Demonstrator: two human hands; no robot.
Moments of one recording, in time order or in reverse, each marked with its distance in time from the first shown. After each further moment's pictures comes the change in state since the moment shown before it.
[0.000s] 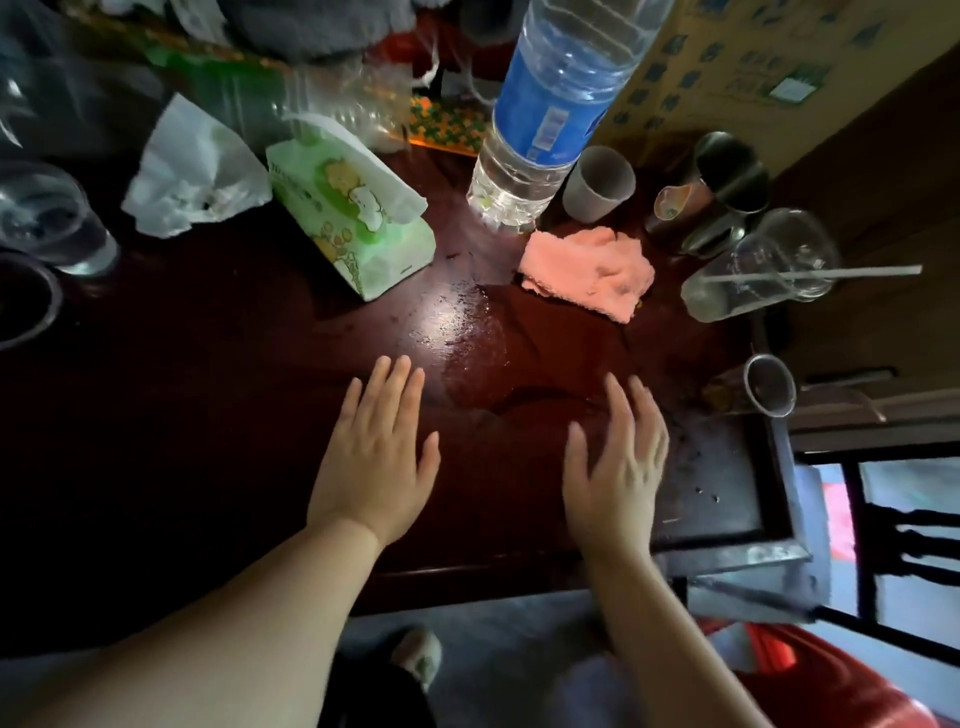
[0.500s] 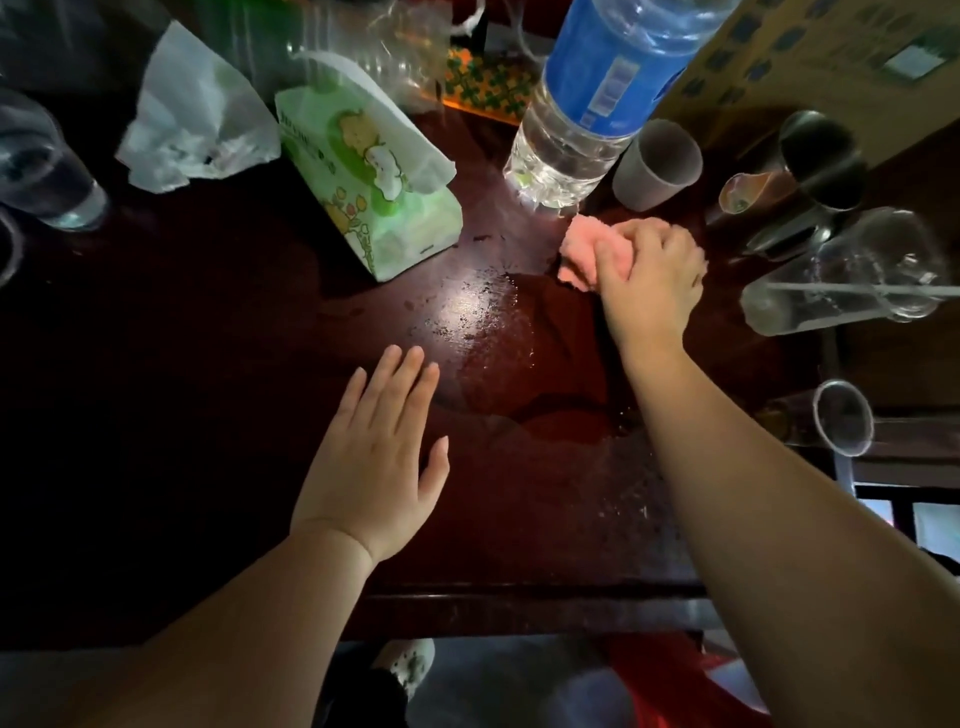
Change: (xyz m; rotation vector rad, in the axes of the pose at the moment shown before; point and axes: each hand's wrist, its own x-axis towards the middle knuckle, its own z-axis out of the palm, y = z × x) left_hand 0.003 -0.001 0.001 -0.006 -0.018 -0.023; right_hand 0.182 0.005 0.077 -0.134 -0.164 0.096
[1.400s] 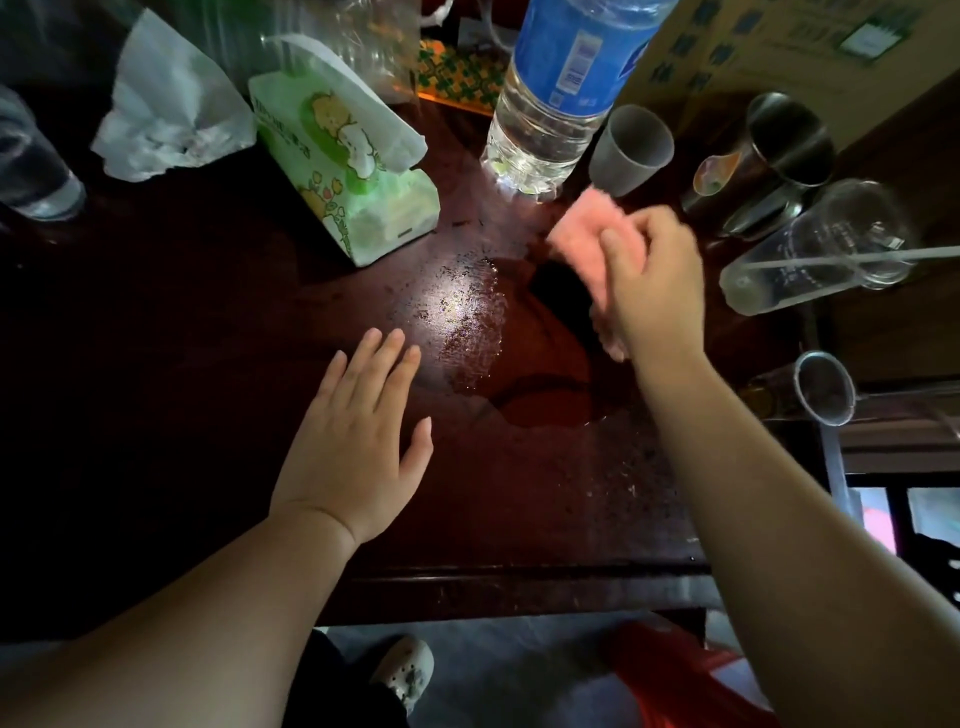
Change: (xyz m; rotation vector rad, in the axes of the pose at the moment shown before) left_hand 0.000 0.001 0.000 -0.029 0.044 -0.001; right_hand -0.032 0.002 -0.044 0.296 0.069 -0.119
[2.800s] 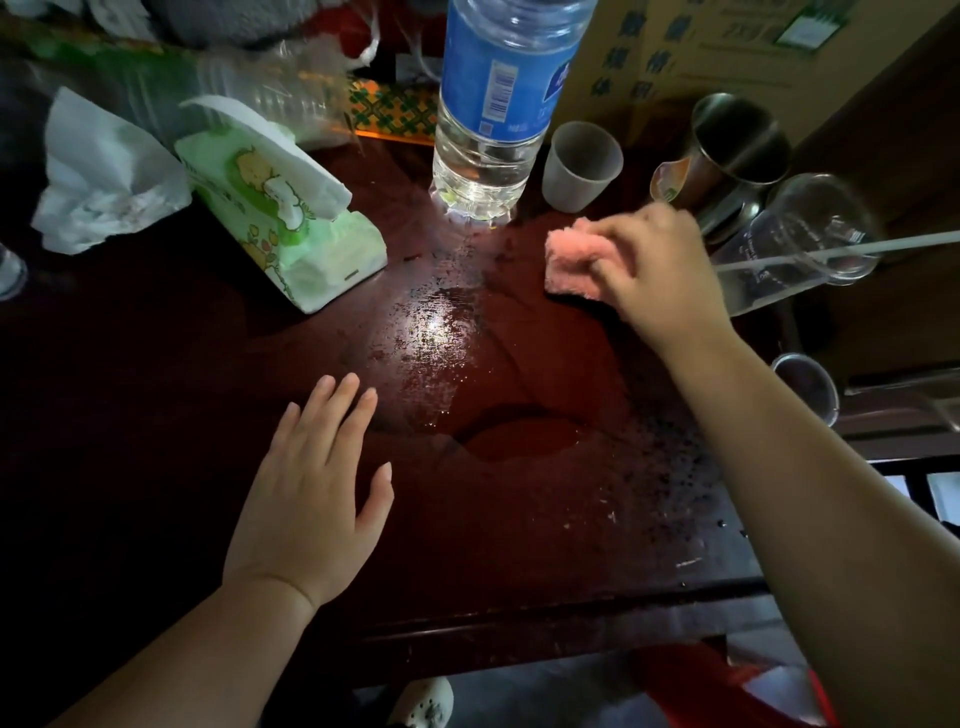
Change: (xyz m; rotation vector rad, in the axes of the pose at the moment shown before) left_hand 0.000 0.001 -0.001 -0.015 -0.011 -0.006; right_hand 0.043 0.046 -0.024 -0.271 -0.230 -0.280
